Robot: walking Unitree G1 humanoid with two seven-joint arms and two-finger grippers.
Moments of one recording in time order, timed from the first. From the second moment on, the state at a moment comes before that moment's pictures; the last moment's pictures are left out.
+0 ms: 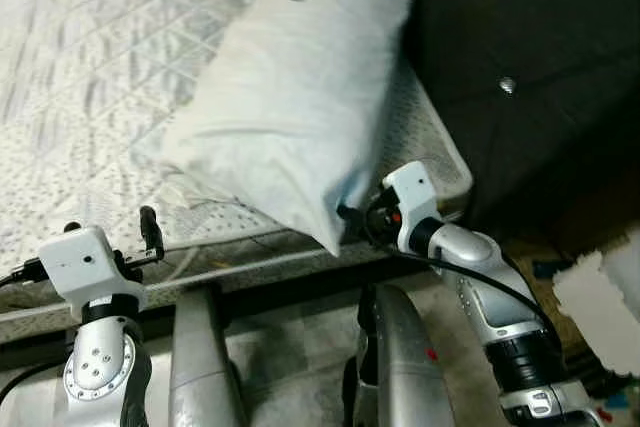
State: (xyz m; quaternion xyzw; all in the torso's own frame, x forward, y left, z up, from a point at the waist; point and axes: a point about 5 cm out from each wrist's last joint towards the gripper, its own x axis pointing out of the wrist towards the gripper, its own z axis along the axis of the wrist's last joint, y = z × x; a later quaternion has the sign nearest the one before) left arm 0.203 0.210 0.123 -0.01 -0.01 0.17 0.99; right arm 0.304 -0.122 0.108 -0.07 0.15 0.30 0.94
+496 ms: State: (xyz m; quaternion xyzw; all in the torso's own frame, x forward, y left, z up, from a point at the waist) left arm 0.203 0.211 0.122 -0.01 -0.01 0.17 0.99; right arm 0.303 -0.112 0.105 -0.04 0.23 0.37 0.90
